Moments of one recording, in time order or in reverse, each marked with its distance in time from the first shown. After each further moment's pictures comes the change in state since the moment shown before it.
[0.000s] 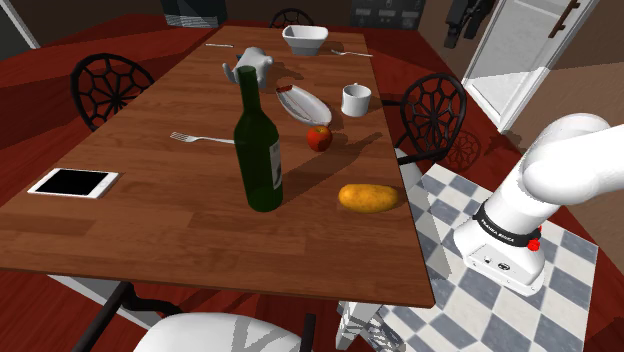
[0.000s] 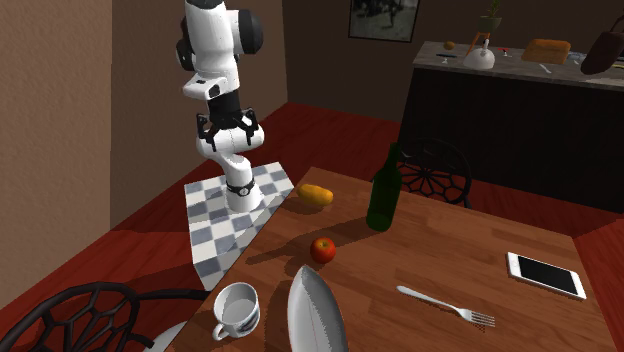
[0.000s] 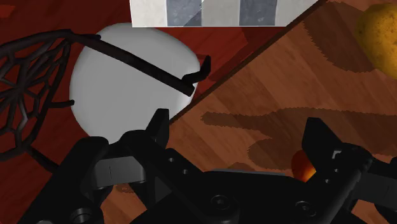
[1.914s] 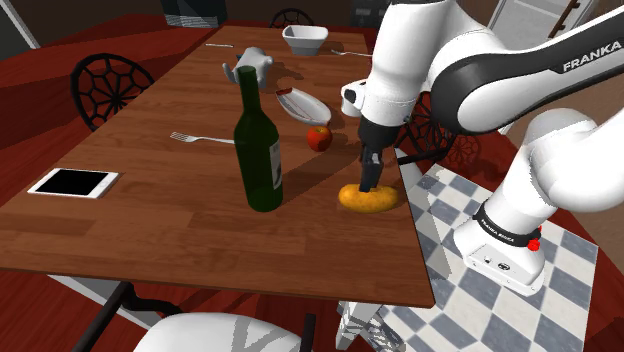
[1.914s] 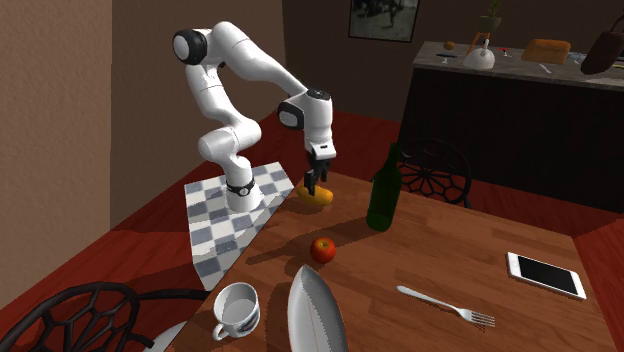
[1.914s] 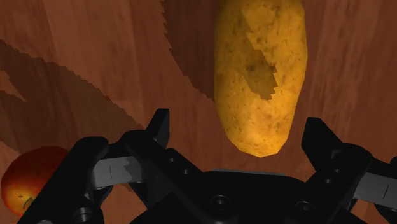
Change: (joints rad) arm 0.382 0.289 0.379 -0.410 0.203 0.764 -0.078
